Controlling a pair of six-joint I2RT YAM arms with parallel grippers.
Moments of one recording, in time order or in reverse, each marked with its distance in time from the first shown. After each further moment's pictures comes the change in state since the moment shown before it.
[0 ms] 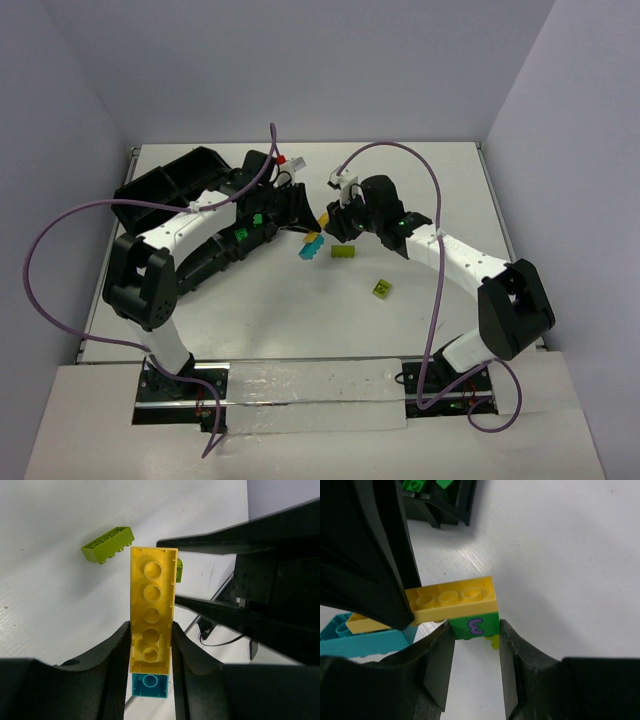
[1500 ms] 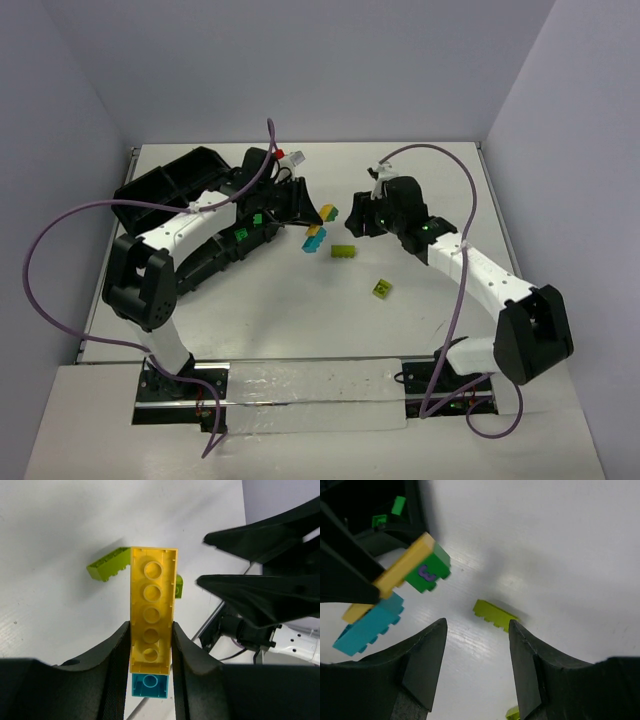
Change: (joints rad) left arm -0.001 -0.005 0.000 0.074 -0.054 -0.032; right arm -0.100 -0.142 -0.064 -0.092 0.141 0.352
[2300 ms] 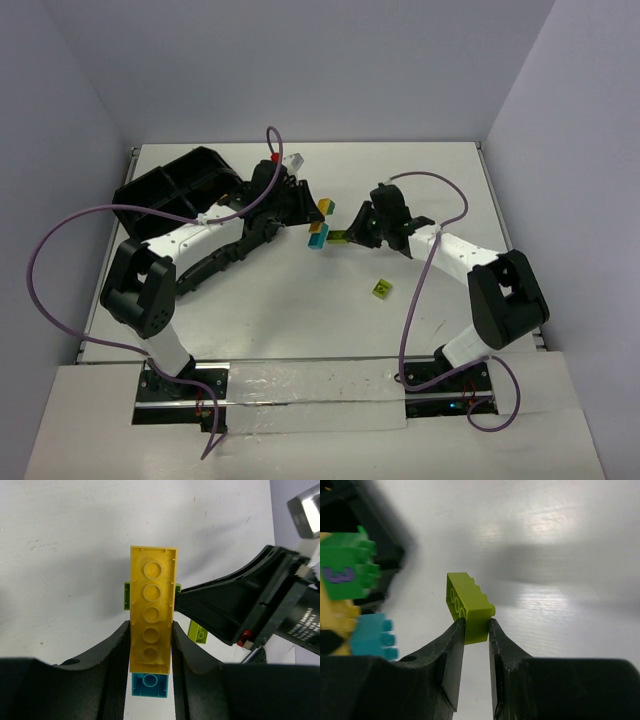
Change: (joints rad) left arm -0.083 -0.038 -0.126 0.209 -0.324 -0.082; right arm -0.001 0.198 -0.004 0.030 0.050 0.550
